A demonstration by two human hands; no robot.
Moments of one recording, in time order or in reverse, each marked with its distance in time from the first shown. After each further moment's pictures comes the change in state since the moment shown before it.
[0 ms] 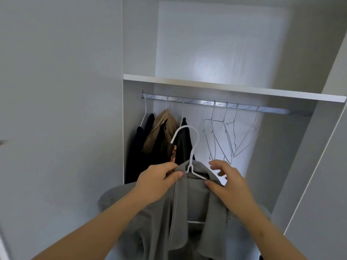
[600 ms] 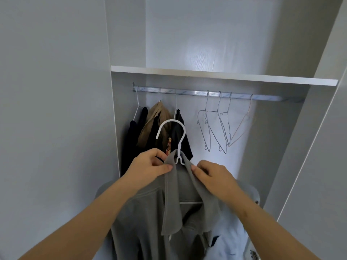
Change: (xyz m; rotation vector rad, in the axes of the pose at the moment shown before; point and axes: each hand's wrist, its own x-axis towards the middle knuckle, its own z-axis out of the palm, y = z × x) left_hand 0.006 -0.007 -0.009 -0.425 -0.034 -0.240; right_hand 0.012 -0.003 0.016 -0.224 -0.244 0.052
